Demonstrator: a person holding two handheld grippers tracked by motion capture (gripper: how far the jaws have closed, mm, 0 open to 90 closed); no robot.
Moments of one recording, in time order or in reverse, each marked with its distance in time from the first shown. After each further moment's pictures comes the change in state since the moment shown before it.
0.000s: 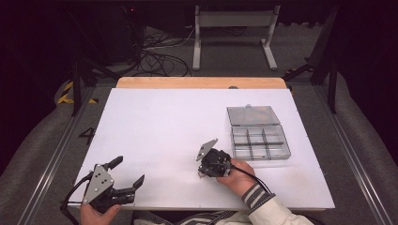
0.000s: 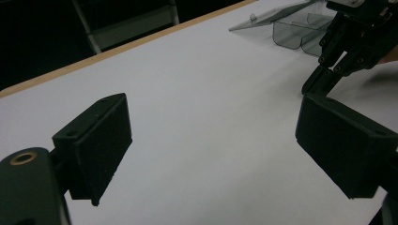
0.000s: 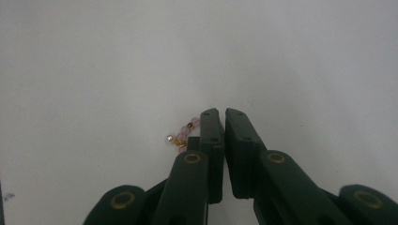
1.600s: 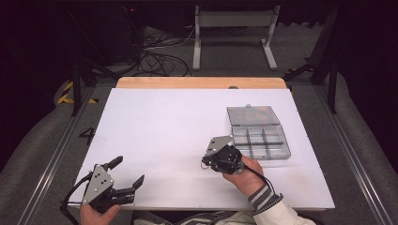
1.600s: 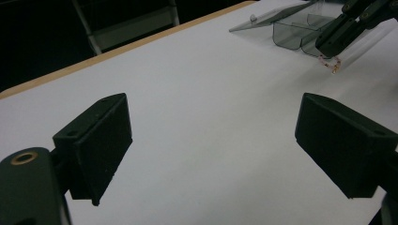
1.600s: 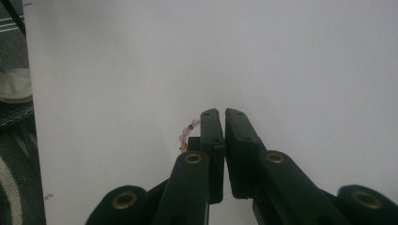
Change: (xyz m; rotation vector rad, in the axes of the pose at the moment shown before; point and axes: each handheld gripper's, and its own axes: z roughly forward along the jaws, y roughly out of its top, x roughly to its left) left arm -0.001 0.000 -0.001 -0.005 -0.001 -0.008; right arm 0.005 0.000 -0.052 -0.167 -0.101 0.001
